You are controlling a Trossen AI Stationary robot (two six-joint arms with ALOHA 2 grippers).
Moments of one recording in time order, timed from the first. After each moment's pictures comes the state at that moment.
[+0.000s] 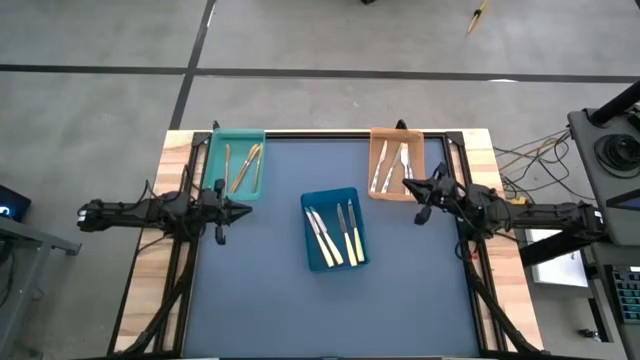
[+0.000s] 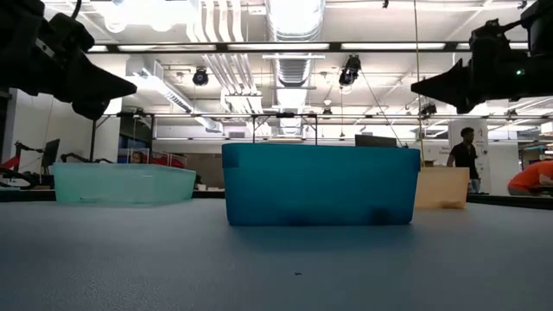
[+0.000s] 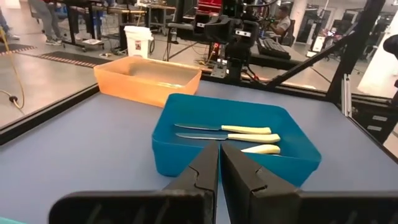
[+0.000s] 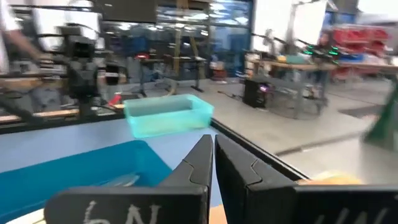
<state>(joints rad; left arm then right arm) -0.06 0.01 0.08 -0.19 -0.20 -0.16 -0.14 0.35 0.01 0.39 0.28 -0.05</state>
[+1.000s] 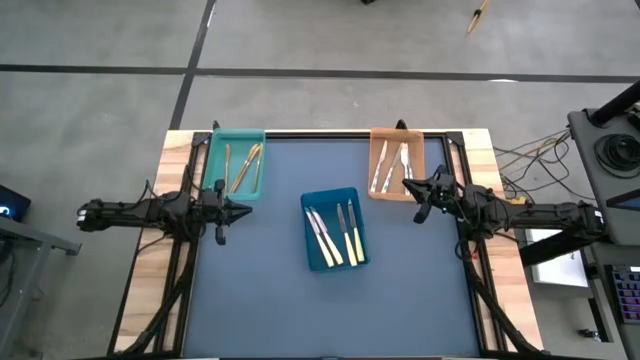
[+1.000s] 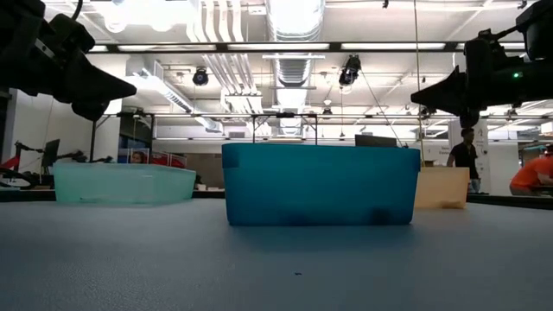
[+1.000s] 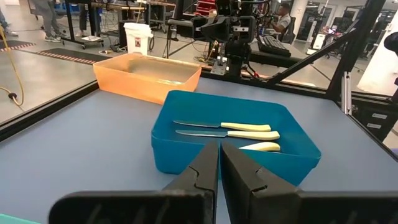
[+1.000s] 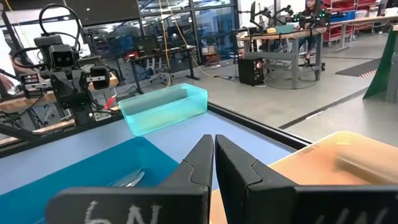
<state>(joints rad) -0.06 0.01 0.08 -0.20 -0.20 -0.16 -0.14 0.36 0.01 0.34 0.33 0.15</state>
